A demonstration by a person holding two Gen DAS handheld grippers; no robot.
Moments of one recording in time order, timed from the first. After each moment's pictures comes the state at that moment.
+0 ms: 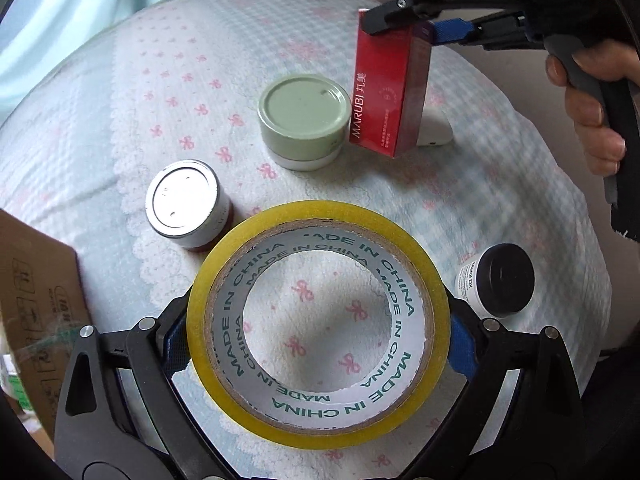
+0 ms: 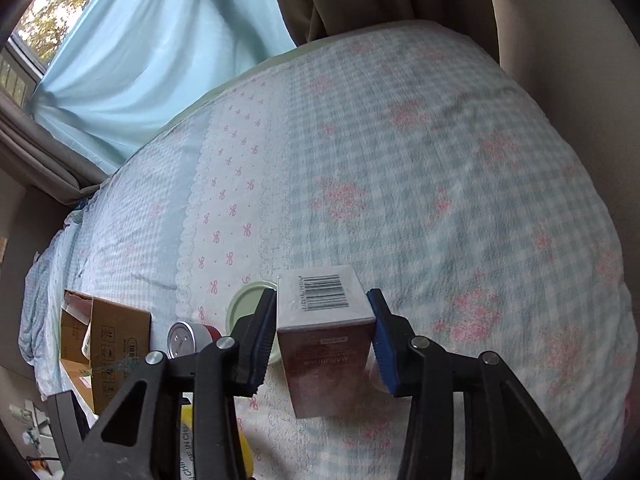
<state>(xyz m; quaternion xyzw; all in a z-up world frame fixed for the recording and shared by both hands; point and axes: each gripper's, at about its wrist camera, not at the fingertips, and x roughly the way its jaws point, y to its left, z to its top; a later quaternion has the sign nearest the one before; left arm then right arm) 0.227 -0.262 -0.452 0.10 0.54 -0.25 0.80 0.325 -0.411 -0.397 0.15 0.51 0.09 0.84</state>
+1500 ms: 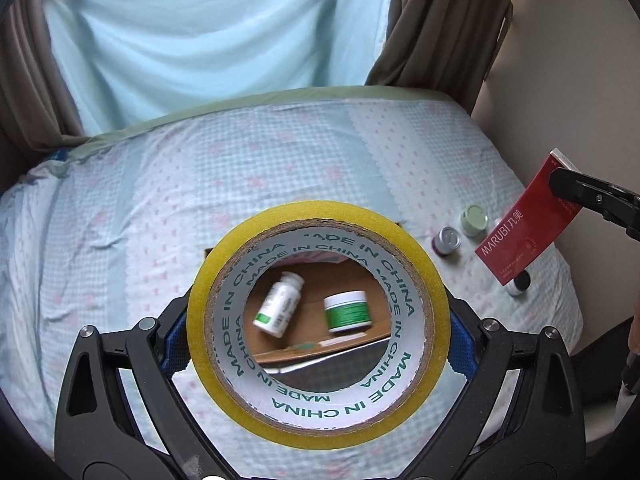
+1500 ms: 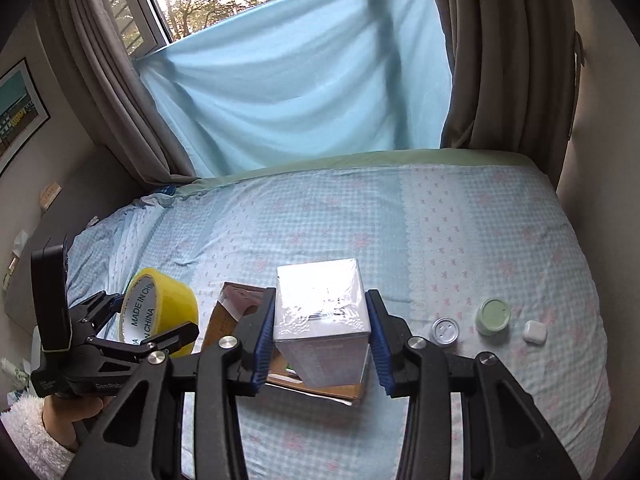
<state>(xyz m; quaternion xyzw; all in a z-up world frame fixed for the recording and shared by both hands) 0.213 0.129 -0.182 0.03 0.48 -0.13 0.87 0.193 -0.101 -0.135 0.10 0.43 0.14 0.89</state>
